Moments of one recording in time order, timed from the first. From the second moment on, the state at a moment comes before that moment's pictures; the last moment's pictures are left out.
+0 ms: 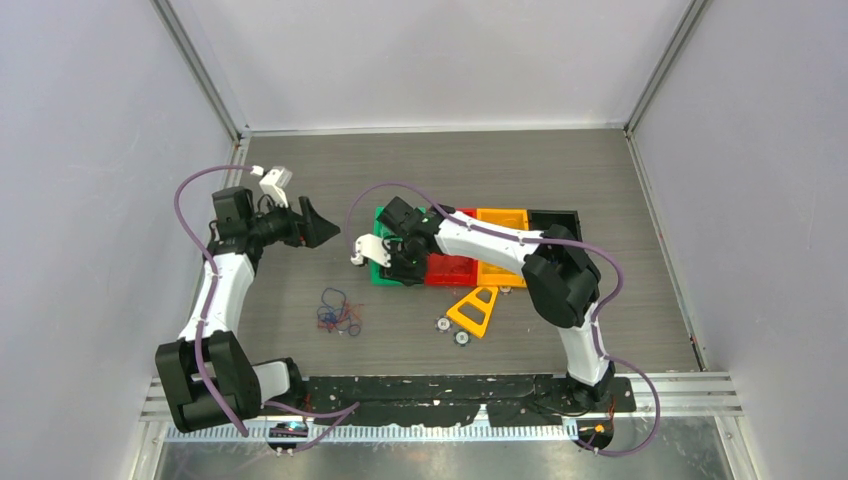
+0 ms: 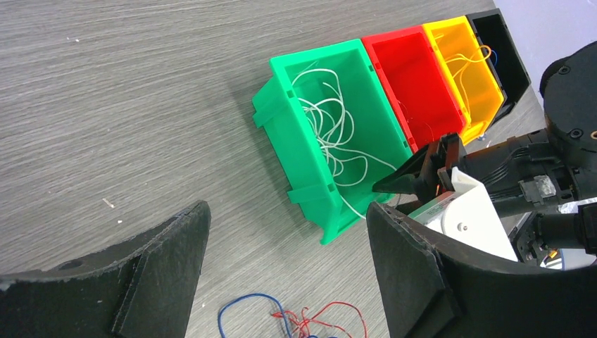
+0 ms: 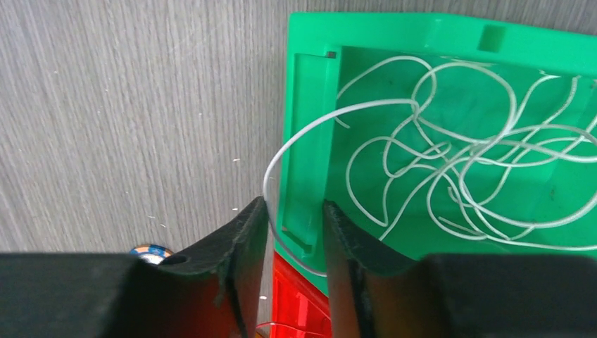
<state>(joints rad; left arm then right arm) 0.21 1.21 0.82 -0.24 0.88 -0.02 0.92 2.03 1.60 -0.74 -0.24 -0.66</state>
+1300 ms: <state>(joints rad) 0.28 1.23 0.89 -0.56 0.86 0.17 0.86 2.23 1.80 -0.71 -0.16 -0.58</state>
